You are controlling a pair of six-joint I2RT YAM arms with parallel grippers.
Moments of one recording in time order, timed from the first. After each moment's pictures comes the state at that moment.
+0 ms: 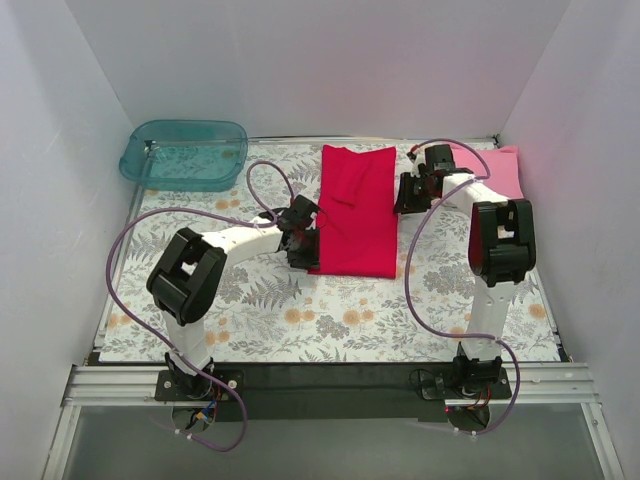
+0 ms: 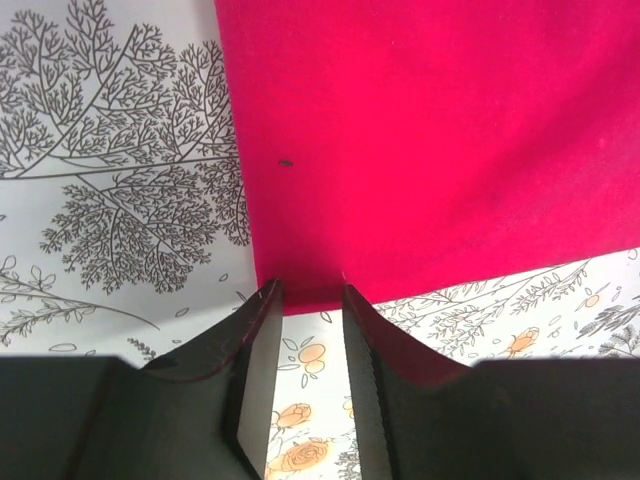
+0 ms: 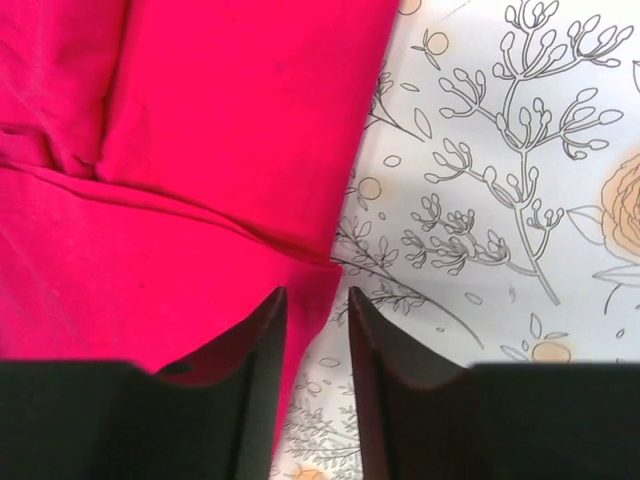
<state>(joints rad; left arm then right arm) -0.65 1.85 1.18 -0.44 0.06 -0.60 0.13 2.06 1.49 -0.44 -0.36 0.12</state>
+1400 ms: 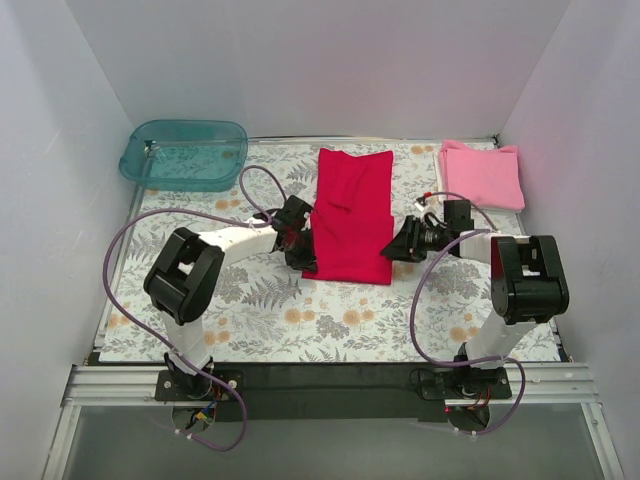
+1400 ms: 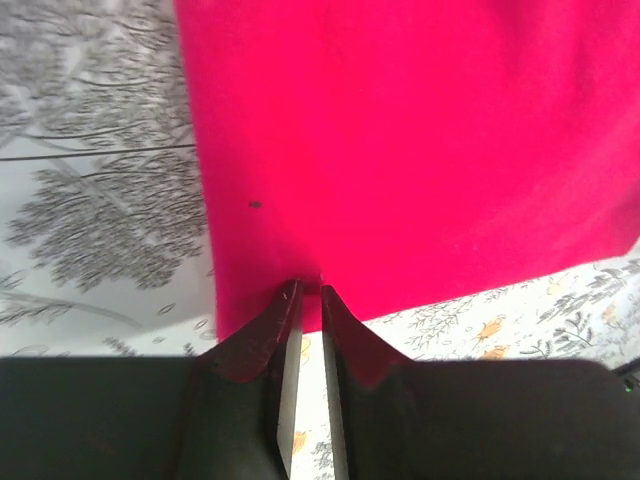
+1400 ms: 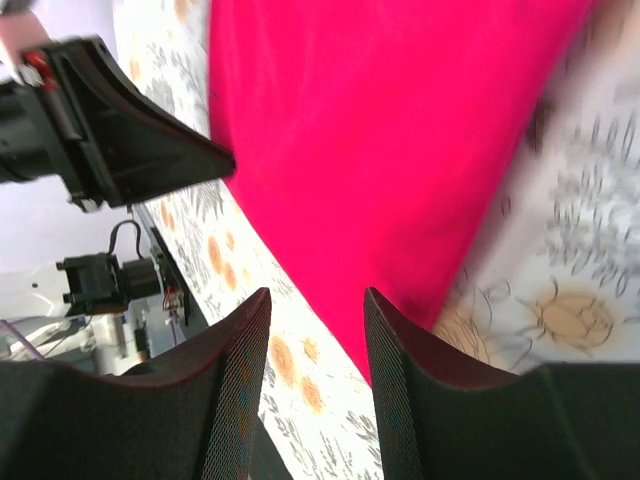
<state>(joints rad) -0.61 1.84 1.13 -0.39 0.17 -0.67 0.07 1.71 0.75 0.01 -0.96 0.40</state>
